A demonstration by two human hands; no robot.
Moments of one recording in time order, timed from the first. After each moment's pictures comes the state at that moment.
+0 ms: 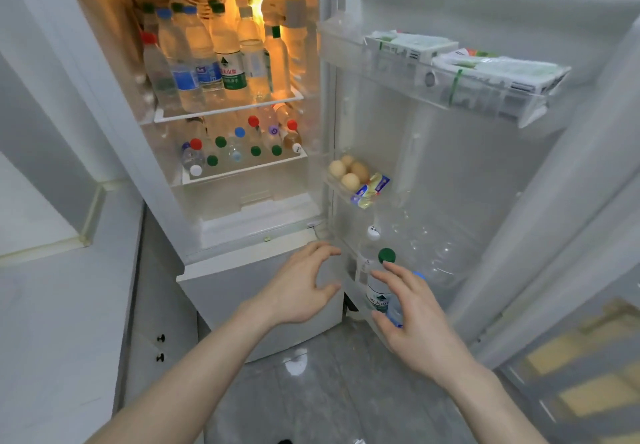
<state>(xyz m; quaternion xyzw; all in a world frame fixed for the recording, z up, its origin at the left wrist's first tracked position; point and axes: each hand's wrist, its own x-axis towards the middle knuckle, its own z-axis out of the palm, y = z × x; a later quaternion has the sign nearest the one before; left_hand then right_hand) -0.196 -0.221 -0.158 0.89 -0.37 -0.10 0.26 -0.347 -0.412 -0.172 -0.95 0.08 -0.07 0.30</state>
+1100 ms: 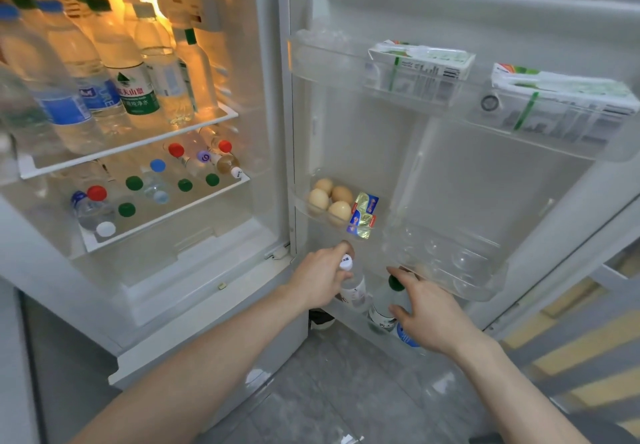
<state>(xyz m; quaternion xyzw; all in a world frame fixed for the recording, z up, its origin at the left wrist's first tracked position) -0.059 -0.309 -0.198 0.79 -0.54 -0.13 0.25 -0.260 -0.422 -0.170 -0.93 0.33 0.04 0.16</state>
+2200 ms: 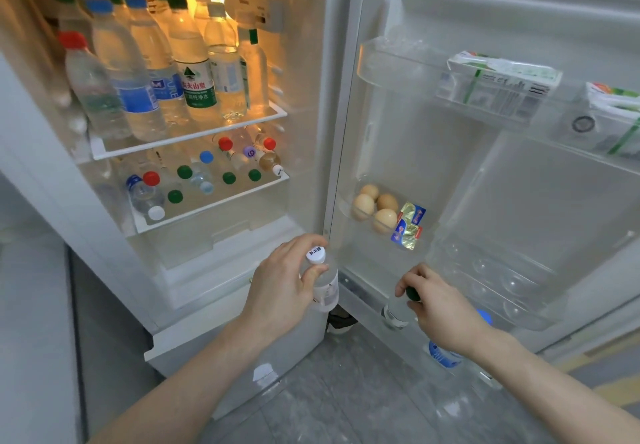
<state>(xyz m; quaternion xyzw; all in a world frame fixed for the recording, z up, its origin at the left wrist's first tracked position) -0.045 -0.182 -0.151 0.81 -0.40 0.00 0.42 -0.214 -0.409 -0.160 -0.96 0.22 0.04 0.16</state>
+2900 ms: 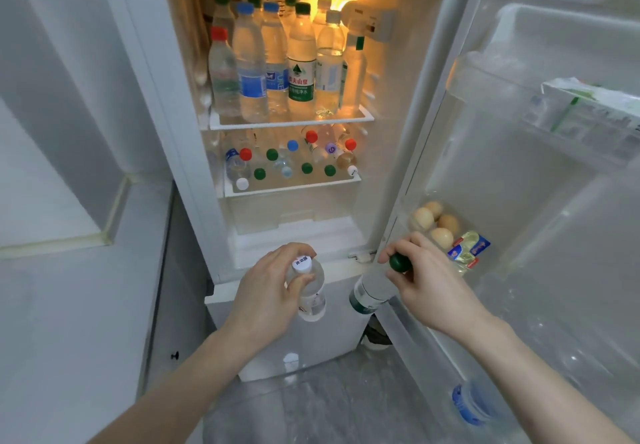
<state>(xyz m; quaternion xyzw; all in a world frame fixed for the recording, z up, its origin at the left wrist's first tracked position) -0.075 -0.100 -0.151 0.87 -0.24 0.04 0.42 -0.143 -0.355 -0.103 -0.97 0.02 -0.09 0.24</state>
